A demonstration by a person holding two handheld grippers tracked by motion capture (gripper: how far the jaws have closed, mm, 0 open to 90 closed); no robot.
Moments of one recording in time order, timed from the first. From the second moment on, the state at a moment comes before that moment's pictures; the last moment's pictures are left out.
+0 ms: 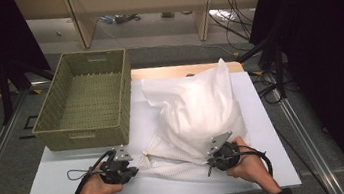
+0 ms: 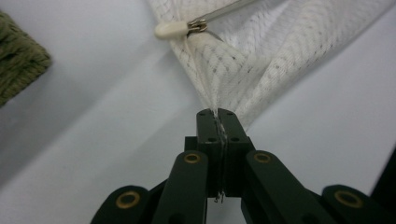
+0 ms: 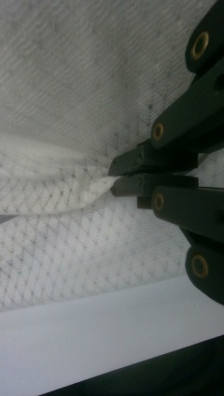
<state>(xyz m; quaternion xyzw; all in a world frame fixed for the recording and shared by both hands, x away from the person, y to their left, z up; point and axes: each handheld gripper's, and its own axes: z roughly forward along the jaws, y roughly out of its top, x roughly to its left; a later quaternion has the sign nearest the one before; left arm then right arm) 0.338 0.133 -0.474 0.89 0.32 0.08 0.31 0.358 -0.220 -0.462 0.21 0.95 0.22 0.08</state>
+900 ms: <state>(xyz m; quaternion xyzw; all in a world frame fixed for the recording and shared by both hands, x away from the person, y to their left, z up) 0.334 0.133 -0.466 0.87 0.33 0.07 0.36 0.351 -0.278 -0.410 0.31 0.88 0.33 0.17</state>
